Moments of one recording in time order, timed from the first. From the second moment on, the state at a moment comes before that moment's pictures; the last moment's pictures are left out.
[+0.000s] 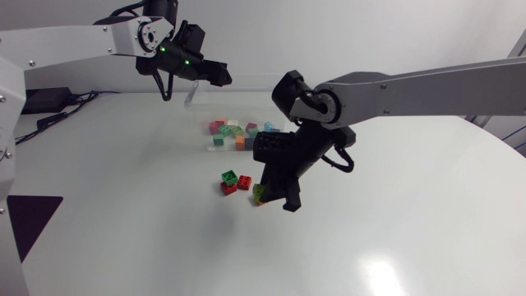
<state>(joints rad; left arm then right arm) -0.22 2.14 1.91 -0.45 0.33 0.16 0.60 1.86 1.33 -0.74 -0.41 -0.92</state>
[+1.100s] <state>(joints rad) -0.29 1.83 1.27 -0.45 0.33 0.54 0.40 1.91 1.72 -0.60 -0.44 -0.54</state>
